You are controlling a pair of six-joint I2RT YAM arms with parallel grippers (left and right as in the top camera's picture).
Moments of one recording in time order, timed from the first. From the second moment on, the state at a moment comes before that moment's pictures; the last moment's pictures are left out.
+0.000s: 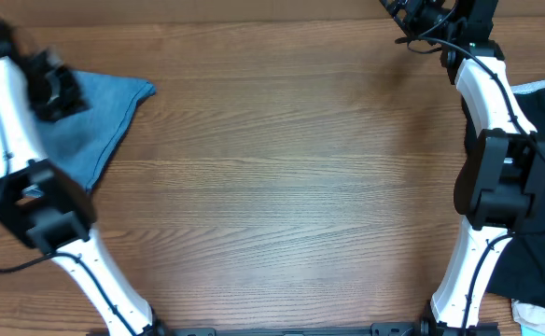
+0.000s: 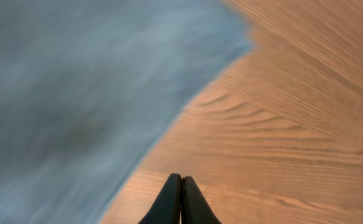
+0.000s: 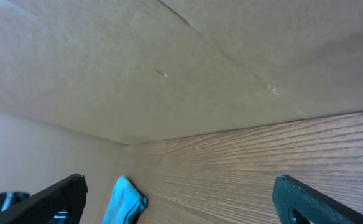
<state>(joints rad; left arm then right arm) 0.38 2.31 2.32 -1.39 0.32 -0.08 -0.11 2.29 1.94 0.02 -0.84 0.70</state>
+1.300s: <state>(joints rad) 0.10 2.58 2.32 -1.12 -0.27 0.11 -0.11 2.29 1.94 0.02 -0.84 0.70</state>
